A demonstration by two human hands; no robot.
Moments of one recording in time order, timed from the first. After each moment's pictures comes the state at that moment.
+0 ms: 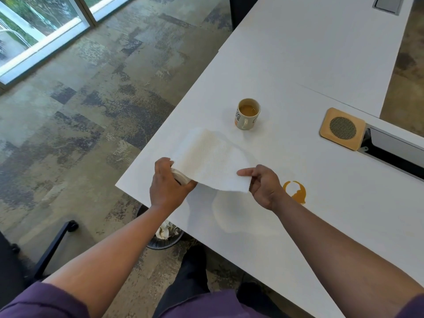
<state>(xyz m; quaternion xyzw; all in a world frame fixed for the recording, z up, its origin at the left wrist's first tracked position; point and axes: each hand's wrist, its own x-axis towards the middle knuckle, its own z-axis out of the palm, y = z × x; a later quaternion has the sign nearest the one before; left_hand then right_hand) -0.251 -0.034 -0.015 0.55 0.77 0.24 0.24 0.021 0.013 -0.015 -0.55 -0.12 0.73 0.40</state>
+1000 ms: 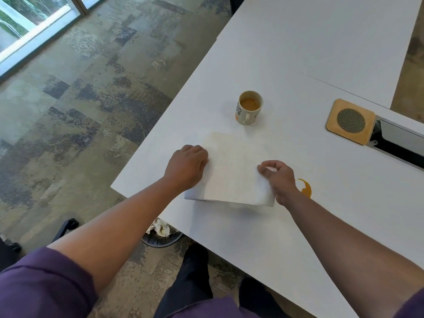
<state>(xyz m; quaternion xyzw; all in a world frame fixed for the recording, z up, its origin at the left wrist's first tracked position) -0.227 0.043 -0.009 0.79 0.58 0.05 0.16 0.063 0.029 -0.061 -0.72 -0.25 0.54 0.35</state>
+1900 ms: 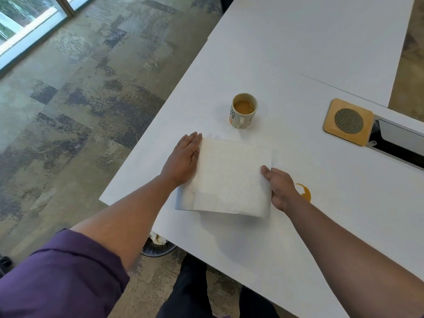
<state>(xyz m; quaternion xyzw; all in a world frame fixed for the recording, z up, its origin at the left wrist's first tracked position) -0.228 0.087 -0.058 0.71 0.62 0.16 0.30 0.070 0.044 -0.077 -0.67 -0.13 0.63 0.36</state>
